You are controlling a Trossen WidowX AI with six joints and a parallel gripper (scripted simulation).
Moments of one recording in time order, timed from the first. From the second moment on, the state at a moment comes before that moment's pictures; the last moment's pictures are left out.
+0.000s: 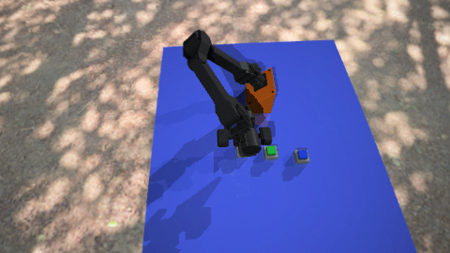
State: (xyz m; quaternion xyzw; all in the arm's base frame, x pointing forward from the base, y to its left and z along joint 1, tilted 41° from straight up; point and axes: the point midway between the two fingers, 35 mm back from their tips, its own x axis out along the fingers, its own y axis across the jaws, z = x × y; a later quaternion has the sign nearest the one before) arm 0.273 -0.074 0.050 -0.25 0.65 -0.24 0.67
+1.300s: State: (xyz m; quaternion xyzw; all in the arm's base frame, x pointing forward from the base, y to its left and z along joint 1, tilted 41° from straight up) arm 0.267 -0.068 0.055 -0.26 0.66 -0.24 0.66
